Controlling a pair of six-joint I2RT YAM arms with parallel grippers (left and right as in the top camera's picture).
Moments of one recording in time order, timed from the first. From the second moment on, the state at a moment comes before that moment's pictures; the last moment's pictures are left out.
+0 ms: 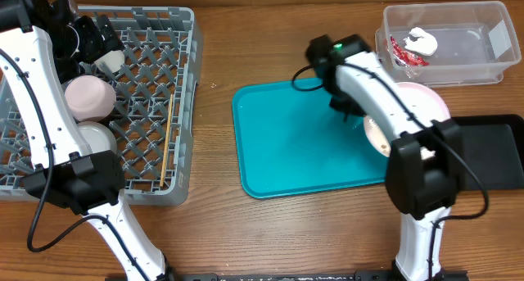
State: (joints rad) left arm 0.32 2.21 2.64 -1.69 0.23 -0.21; right arm 0.35 2.11 1.81 -1.41 0.54 0.86
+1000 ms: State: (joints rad) left arm 0.32 2.21 2.64 -1.69 0.23 -0.21; right arm -0.35 1.94 1.82 -1.13 -0.08 0.42
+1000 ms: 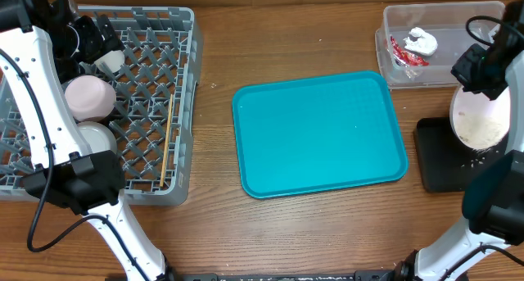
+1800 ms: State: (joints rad) left arm 0.32 2.21 2.64 -1.69 0.23 -0.21; right arm -0.63 1.94 1.82 -1.17 -0.54 0.41
